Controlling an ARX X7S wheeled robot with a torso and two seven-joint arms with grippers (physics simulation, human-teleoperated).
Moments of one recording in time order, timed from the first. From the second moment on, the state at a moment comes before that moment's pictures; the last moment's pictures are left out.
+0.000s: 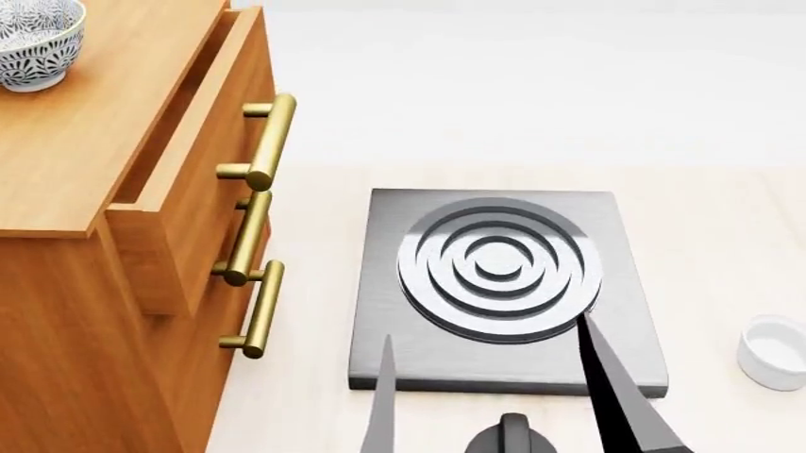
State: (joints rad) left arm -2.16 -0.10 0.16 -1.30 -0.27 -0.90 -0.17; right arm 0.34 0.81 -0.83 -1.00 0.42 0.14 0.99
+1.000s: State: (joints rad) left arm -2.20 -0.14 0.12 -1.31 0.01 -1.18 -0.12; right arm 0.36 0.80 -0.86 -0.99 0.42 0.14 0.99
